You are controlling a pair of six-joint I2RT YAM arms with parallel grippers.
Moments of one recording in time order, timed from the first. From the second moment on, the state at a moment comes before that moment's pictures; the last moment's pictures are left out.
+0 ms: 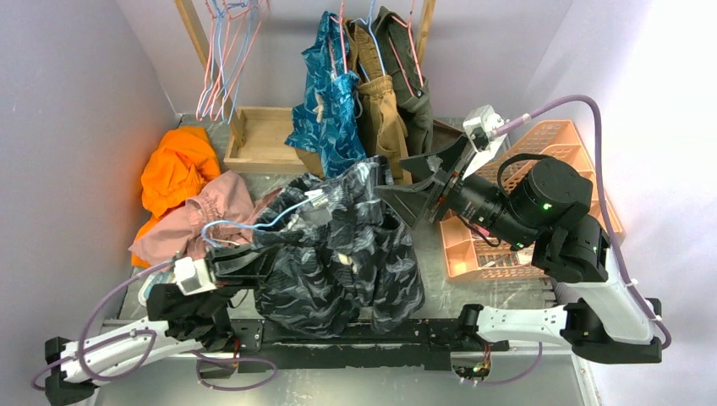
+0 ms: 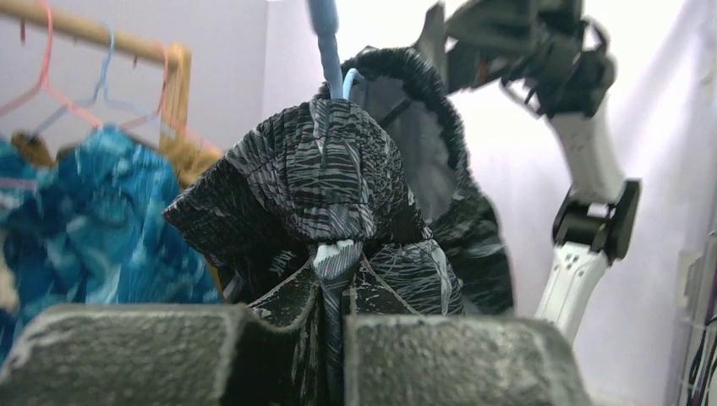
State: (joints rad) left arm -1.16 0.19 0.22 0.81 -0.07 -0.03; right arm 1.15 0.98 1.70 -0.63 0.17 0.17
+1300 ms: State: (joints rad) left arm -1.16 0.37 0.33 0.69 -0.19 -0.05; right arm 1.15 1.33 1.85 -0.91 0.37 0.21
